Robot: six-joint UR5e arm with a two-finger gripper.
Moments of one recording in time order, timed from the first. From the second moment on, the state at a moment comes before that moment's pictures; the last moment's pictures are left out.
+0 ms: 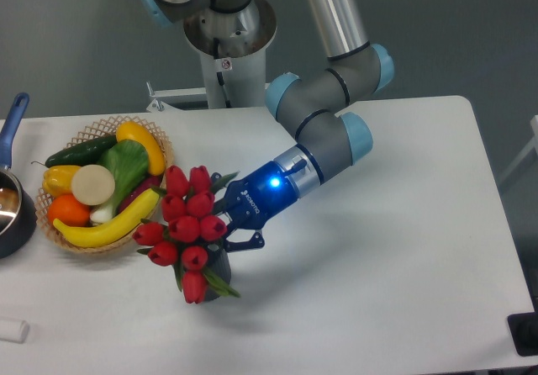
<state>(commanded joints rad) 2.58 -2.02 -1.90 -0.68 0.09 1.23</state>
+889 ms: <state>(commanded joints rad) 2.60 -1.91 -1.90 -0.68 0.39 1.25</state>
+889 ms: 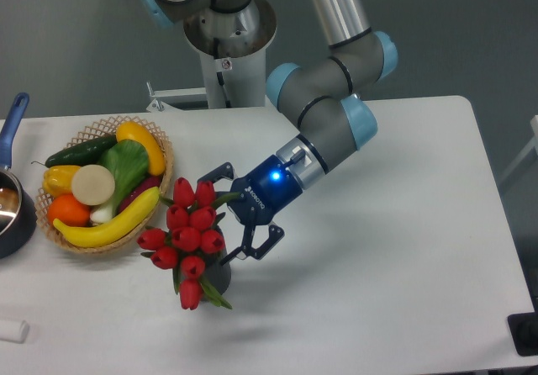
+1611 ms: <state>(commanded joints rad) 2.78 -1.71 -1.88 -0.68 1.02 1.33</state>
